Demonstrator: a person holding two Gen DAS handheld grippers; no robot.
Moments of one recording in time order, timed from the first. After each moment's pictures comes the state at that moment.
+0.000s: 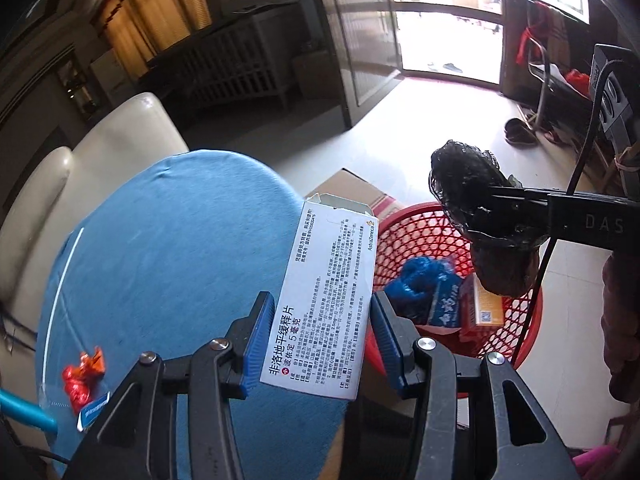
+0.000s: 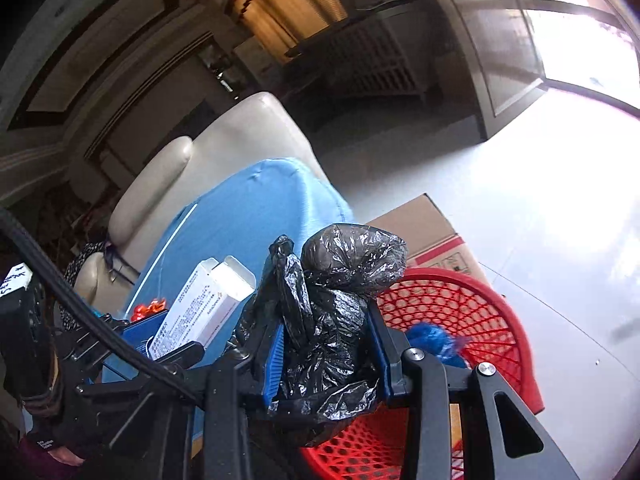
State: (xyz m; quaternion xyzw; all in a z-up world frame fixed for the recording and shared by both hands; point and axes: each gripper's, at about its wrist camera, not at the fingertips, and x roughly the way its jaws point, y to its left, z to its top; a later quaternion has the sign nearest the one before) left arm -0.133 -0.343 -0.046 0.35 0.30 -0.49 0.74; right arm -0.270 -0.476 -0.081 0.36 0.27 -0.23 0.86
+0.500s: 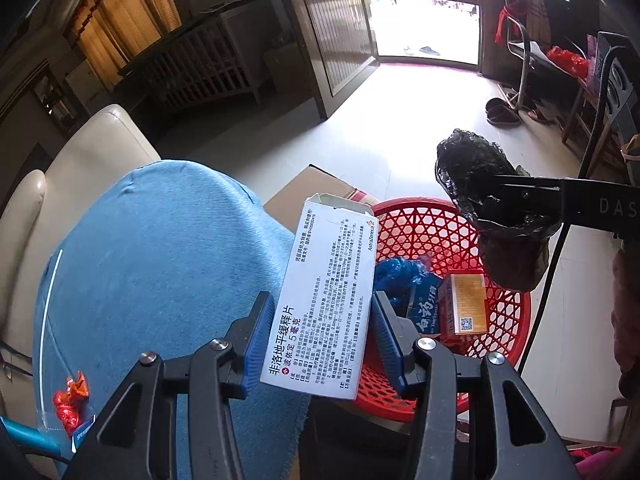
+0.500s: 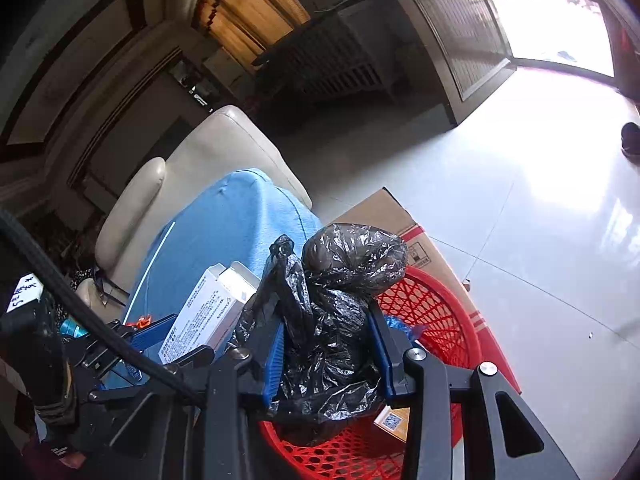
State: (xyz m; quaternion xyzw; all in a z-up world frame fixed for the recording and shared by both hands) left arm -0.157 -0.379 -0.062 0.38 0.30 -0.51 0.71; right arm -0.315 -0.499 -0.092 0.40 0.26 -0.26 0.84
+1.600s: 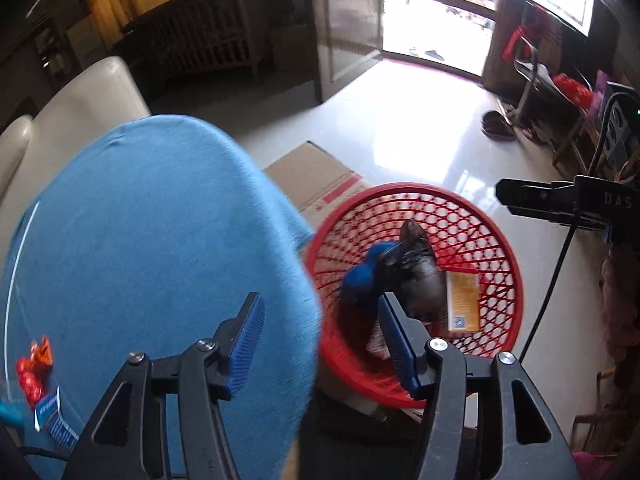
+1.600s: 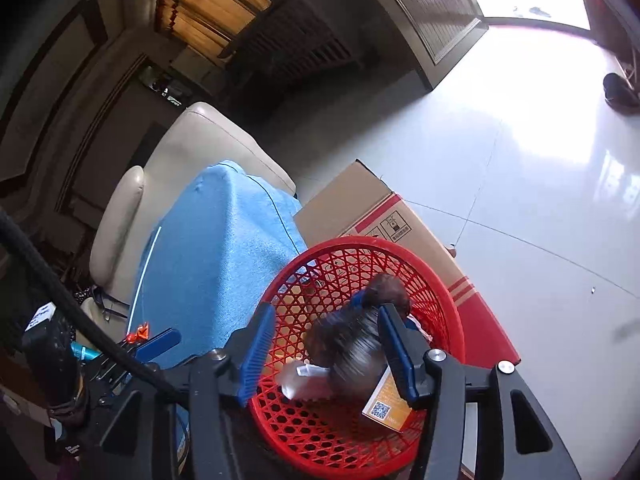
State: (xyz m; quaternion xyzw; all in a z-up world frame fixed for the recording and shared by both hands) left arm -0.115 -0.357 -0.073 0.33 0.37 -0.51 0.70; right arm -0.317 -0.522 -0.117 0.46 0.28 -0.26 0.80
